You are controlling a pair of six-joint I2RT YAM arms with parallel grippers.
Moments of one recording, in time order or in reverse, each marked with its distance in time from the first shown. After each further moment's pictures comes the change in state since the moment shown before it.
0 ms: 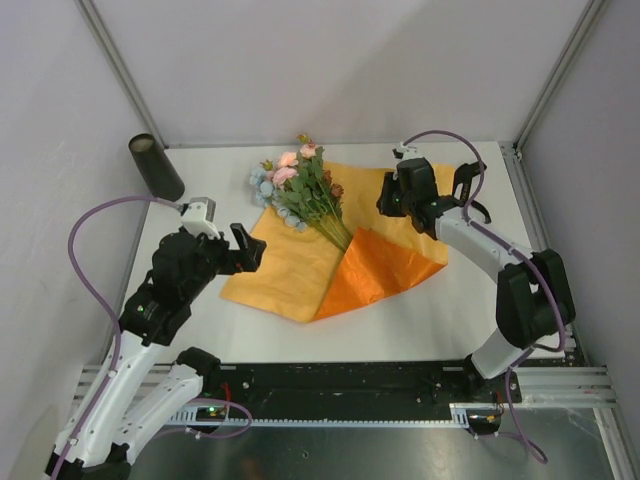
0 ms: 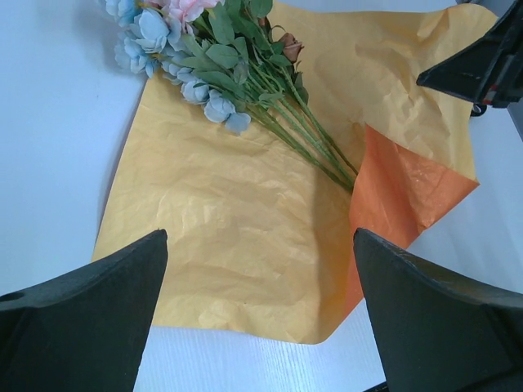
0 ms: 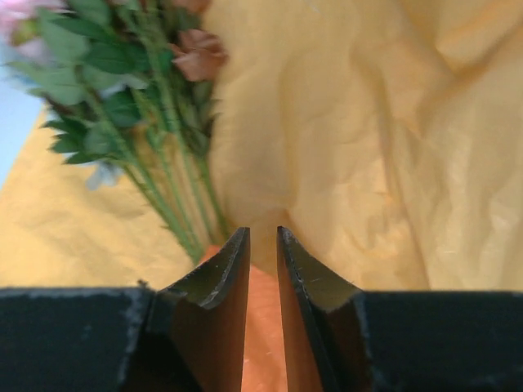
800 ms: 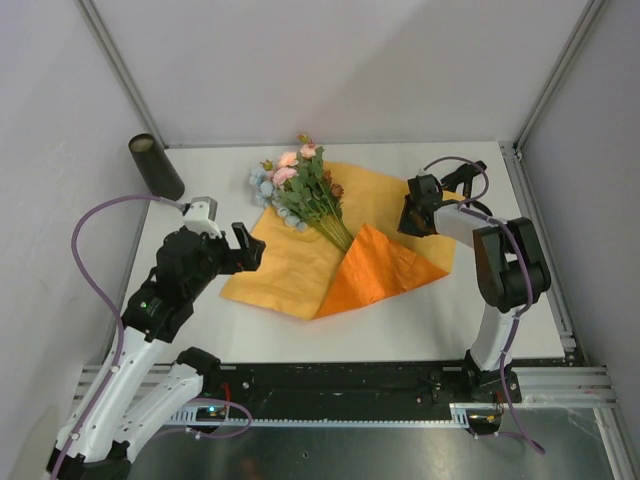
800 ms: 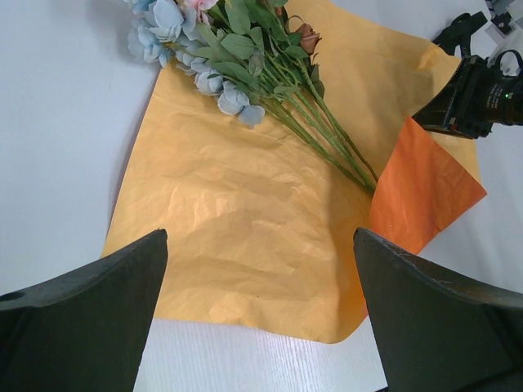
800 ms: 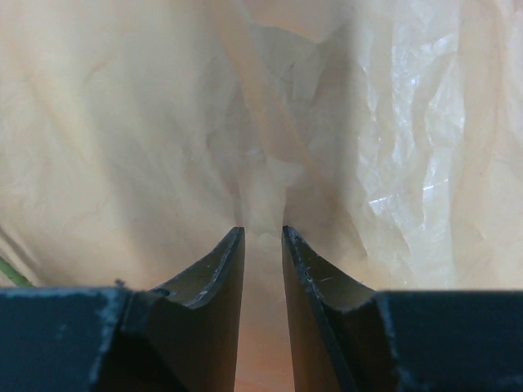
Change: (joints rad) left arm 0.002 0.010 -0.005 -0.008 -0.032 0.001; right arm -0.163 0.270 -0.043 -0.037 0.051 0.122
